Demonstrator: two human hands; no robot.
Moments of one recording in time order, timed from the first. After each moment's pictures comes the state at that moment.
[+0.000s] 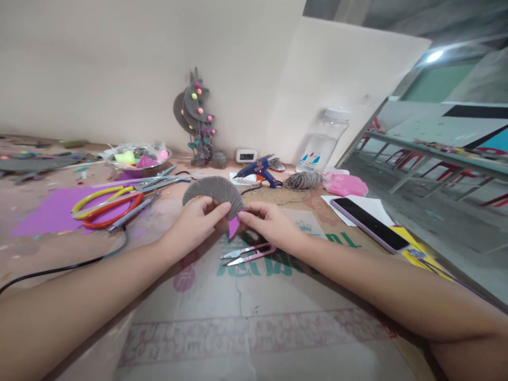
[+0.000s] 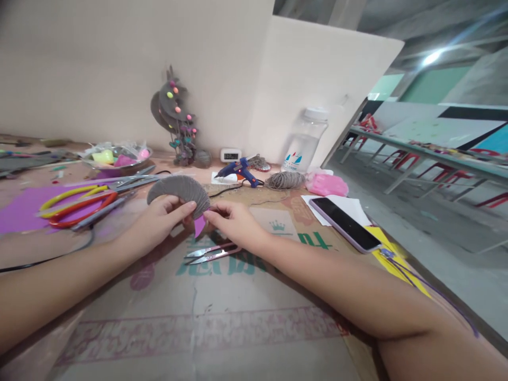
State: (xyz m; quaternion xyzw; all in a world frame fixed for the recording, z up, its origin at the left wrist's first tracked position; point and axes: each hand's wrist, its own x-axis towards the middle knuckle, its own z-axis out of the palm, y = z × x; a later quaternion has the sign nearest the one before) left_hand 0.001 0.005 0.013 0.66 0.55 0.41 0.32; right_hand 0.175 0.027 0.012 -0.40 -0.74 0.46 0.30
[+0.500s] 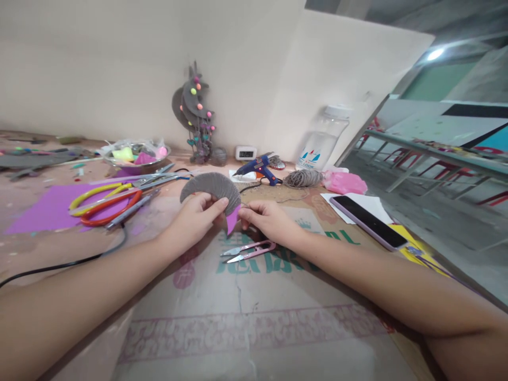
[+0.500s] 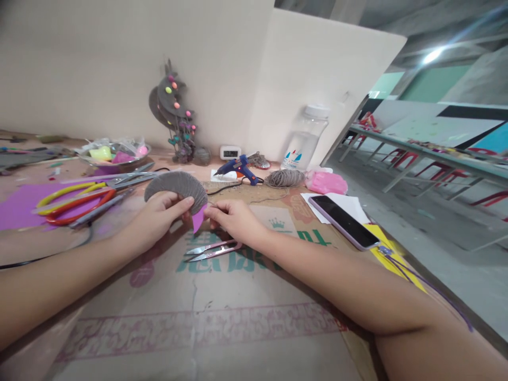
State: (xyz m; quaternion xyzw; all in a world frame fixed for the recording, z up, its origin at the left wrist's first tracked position) left_hand -0.002 0.008 0.009 0.66 0.55 0.42 0.29; right_hand 0.176 0.030 0.008 -0.44 -0.73 0.46 0.25
